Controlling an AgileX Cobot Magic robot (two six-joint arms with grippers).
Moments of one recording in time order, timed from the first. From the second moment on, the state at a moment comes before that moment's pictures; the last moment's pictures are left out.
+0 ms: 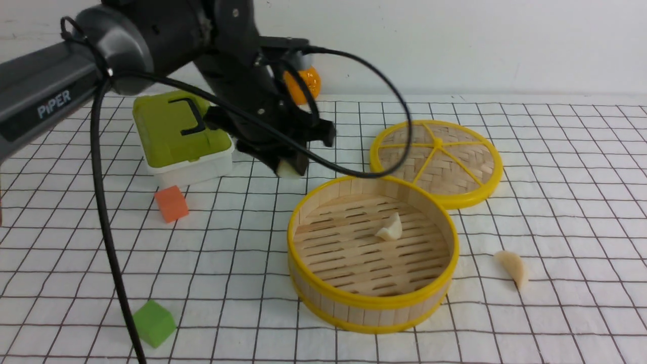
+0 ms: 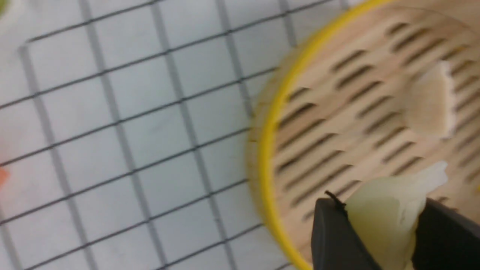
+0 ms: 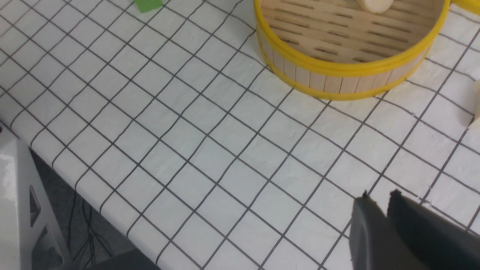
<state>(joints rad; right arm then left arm) 0.18 0.65 -0.88 0.50 1.15 -0.40 -0.51 1.97 -1.88 -0.11 1.08 -0.10</state>
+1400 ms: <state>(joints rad) 0.18 1.04 -0.88 0.15 1.01 -0.09 -0.60 1.48 -1.50 0.06 1.07 -0.28</state>
